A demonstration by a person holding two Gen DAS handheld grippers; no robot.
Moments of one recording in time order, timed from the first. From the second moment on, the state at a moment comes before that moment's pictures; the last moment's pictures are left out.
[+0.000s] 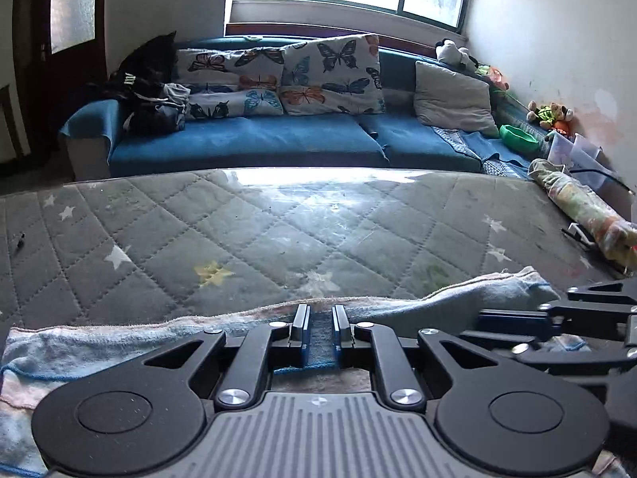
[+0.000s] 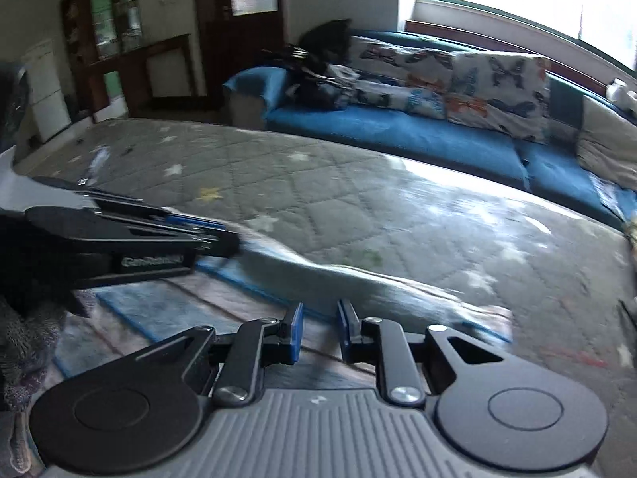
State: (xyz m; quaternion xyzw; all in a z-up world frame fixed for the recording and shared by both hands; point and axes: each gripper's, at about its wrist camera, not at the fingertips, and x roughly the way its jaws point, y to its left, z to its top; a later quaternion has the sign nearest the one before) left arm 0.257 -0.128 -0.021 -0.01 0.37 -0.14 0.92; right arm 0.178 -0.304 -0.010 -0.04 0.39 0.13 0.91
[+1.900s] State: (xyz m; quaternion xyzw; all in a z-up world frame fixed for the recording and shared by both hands) left arm -0.087 0.105 0.009 -0.09 0.31 0.12 0.94; right arm -0.081 -0.343 0.000 -0.04 0.42 0.10 0.90
